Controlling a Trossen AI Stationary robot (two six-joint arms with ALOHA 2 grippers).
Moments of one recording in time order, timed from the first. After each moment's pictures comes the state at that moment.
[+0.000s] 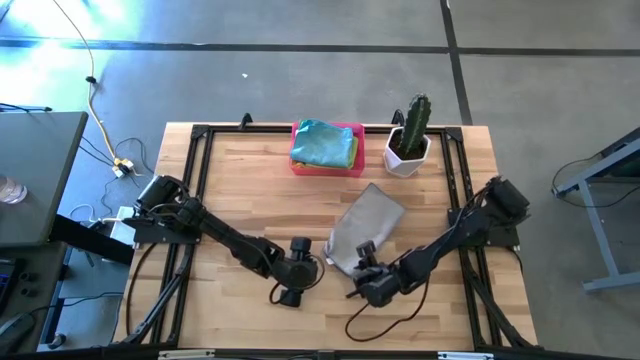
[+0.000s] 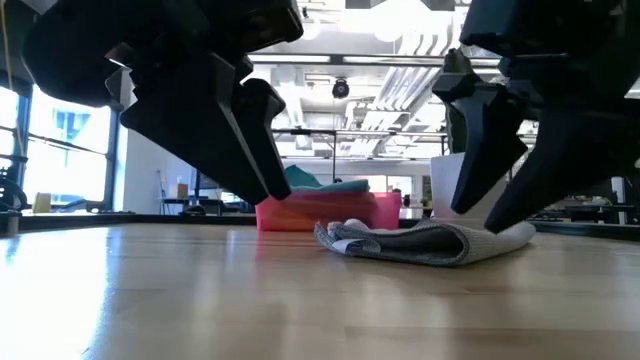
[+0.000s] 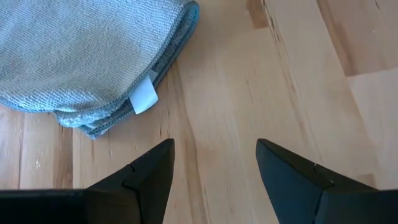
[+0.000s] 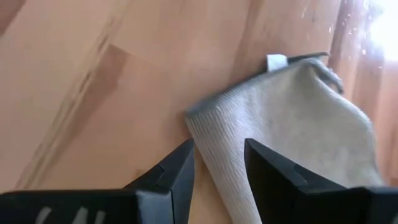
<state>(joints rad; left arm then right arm) -0.34 1.85 1.09 -0.22 -0.26 -0.18 0.58 1.79 1.01 -0.35 0.44 0.01</state>
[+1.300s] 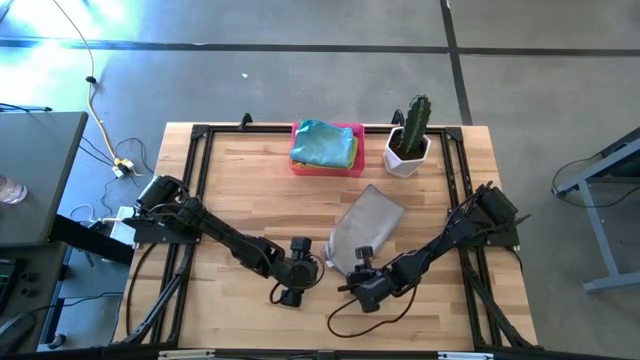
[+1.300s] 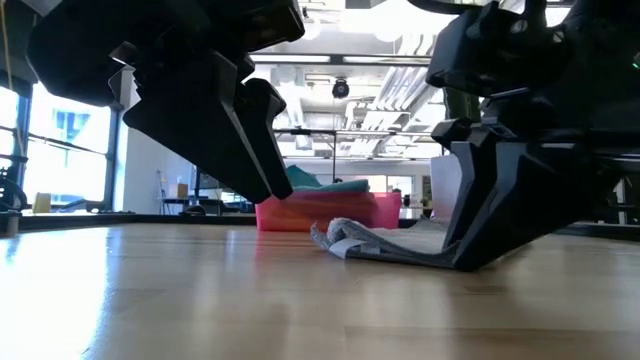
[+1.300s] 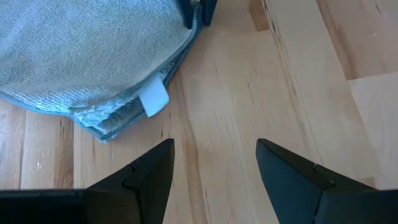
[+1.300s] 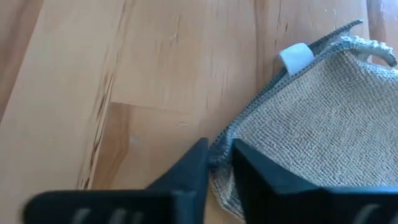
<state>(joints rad) -0.34 1.85 1.09 -0.21 -0.26 -0.18 0.56 1.92 1.02 -0.22 0.40 0.29</state>
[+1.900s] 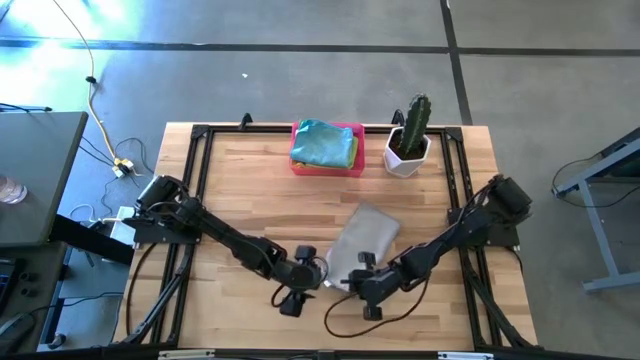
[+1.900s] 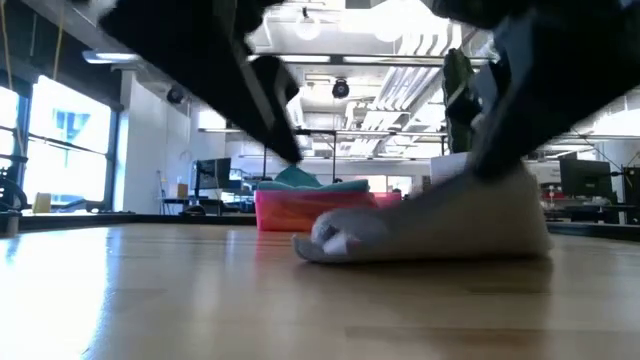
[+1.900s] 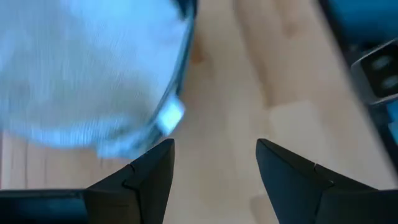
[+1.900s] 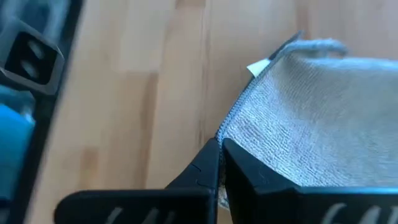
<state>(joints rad) -0.34 1.85 1.16 -0.22 -0.09 -0.23 0.58 1.78 1.01 -0.13 0.18 0.48</state>
